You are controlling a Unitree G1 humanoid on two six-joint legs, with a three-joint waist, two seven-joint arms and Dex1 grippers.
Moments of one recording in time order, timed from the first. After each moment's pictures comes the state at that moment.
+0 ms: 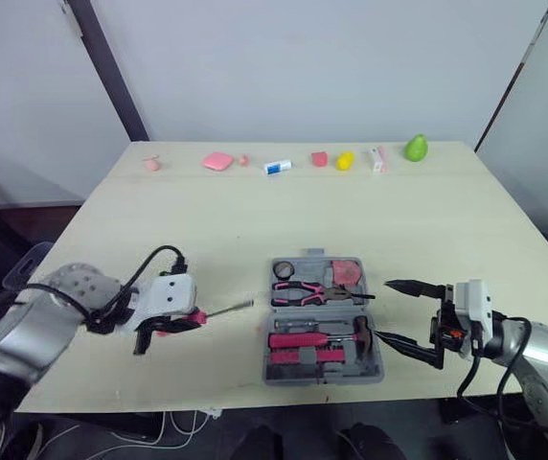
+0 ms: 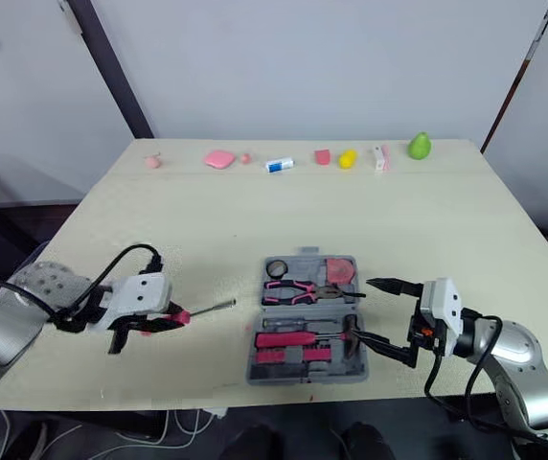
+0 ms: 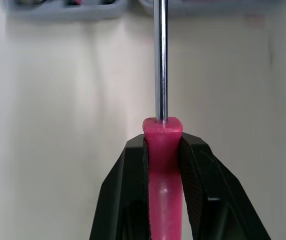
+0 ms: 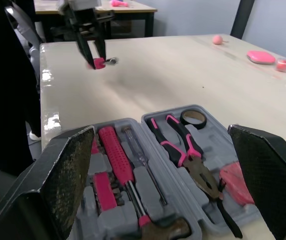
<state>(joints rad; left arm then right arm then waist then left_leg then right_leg) -0.13 1.18 -0.07 -0.24 -0.23 0.44 -1.13 -0.01 -0.61 -0.03 -0.26 0.50 0.04 1.11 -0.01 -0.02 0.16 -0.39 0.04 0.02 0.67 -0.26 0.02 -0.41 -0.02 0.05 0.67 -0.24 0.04</state>
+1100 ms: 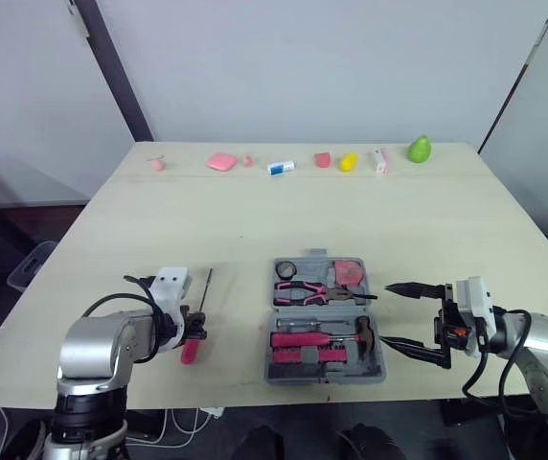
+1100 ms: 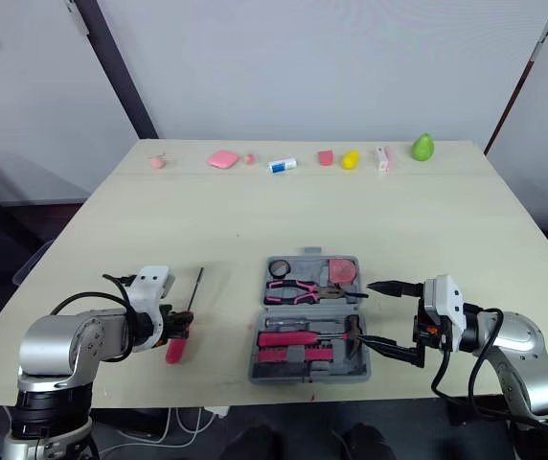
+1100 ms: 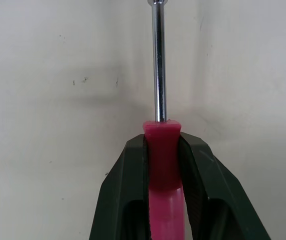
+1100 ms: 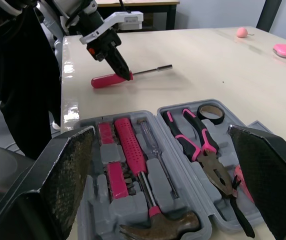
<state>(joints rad) -0.27 0.51 0.25 -0.34 -0.30 1.53 -0.32 -0.05 -0.64 -0.03 -0.19 0.51 0.06 1.21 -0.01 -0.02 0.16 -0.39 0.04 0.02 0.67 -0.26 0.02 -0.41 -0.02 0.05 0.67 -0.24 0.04</state>
